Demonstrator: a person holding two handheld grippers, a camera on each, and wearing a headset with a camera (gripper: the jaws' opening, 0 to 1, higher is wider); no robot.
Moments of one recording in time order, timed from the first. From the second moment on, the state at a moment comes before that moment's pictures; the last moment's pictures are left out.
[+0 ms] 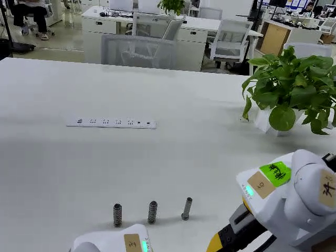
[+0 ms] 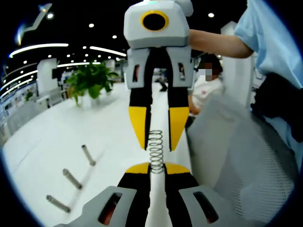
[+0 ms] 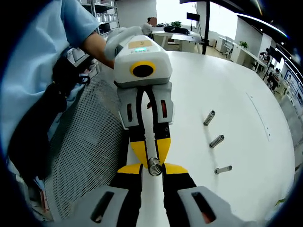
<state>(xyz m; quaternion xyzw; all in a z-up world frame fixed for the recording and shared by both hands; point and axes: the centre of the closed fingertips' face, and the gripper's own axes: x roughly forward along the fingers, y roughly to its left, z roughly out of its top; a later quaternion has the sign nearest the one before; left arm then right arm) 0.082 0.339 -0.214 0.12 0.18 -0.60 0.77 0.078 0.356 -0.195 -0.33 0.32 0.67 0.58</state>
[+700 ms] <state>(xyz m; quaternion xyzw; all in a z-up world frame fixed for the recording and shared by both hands) 0.078 0.334 -0.215 0.11 0.17 -0.61 0.77 0.072 0.357 -0.205 -0.34 0.34 0.68 0.55</state>
